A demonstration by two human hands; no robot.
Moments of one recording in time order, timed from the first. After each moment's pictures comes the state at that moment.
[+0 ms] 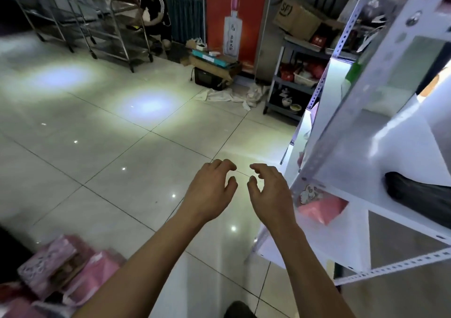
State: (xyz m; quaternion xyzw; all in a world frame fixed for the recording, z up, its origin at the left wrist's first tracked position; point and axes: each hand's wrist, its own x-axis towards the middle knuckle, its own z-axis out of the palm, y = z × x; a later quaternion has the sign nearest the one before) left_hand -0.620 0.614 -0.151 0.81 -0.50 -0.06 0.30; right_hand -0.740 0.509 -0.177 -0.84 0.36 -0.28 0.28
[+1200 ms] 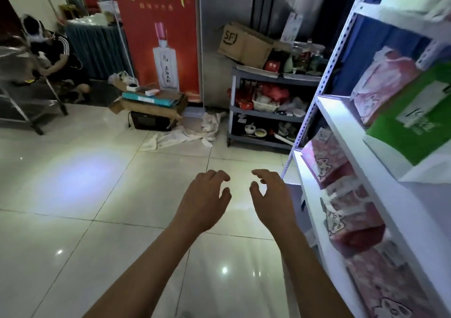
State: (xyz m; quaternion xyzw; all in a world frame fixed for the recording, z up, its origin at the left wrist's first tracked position) left_hand -0.187 0.247 -0.134 0.71 -0.64 -0.09 0.27; right_hand -0.347 0.176 -0.167 -0.73 0.52 -0.35 0.26
